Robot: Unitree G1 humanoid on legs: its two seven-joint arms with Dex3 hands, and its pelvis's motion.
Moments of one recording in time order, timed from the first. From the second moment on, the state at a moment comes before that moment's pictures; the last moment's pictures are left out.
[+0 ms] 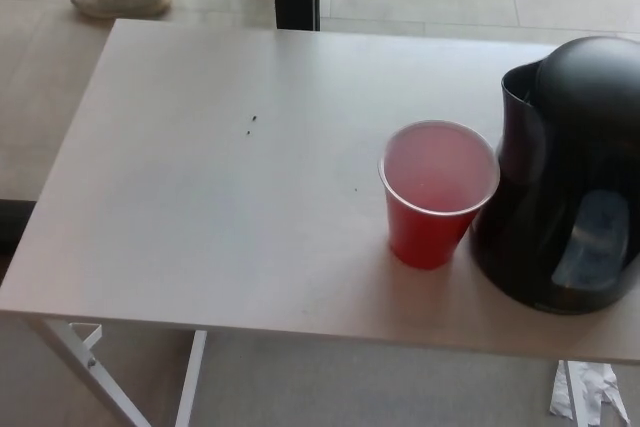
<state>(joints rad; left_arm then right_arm) 0.01 0.80 0.42 1.17 -0.09 -0.07 -0.20 0.25 -0.74 -0.56 0.90 0.10 -0.05 0.18</state>
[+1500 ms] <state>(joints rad) 0.01 0.79 0.41 1.22 -0.12 -0.10 -0.26 -0.17 -0.75 -0.39 0.08 0.44 0.39 0.41</state>
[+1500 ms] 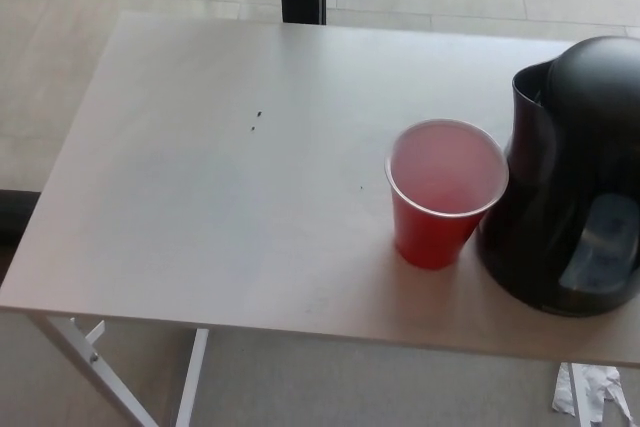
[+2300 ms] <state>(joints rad) -0.01 0.79 0.40 1.22 -0.12 -0.10 -0.26 -0.17 -0.71 -0.30 0.08 0.37 0.42 0.37</state>
